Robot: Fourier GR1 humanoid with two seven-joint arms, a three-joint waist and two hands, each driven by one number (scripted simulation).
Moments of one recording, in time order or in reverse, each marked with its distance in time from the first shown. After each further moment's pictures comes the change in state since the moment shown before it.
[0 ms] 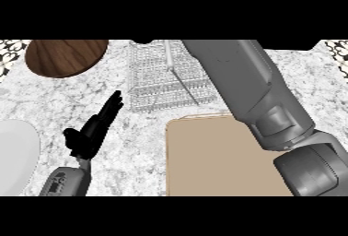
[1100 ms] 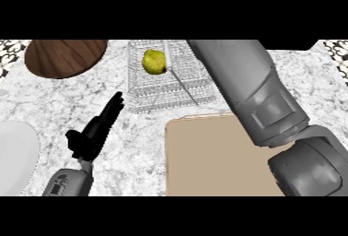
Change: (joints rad) left arm 0.012 -0.018 0.000 -0.013 -0.020 0.010 0.005; right arm -0.081 0.023 -0.188 0.194 -0.310 -0.133 0.120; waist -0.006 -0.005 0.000
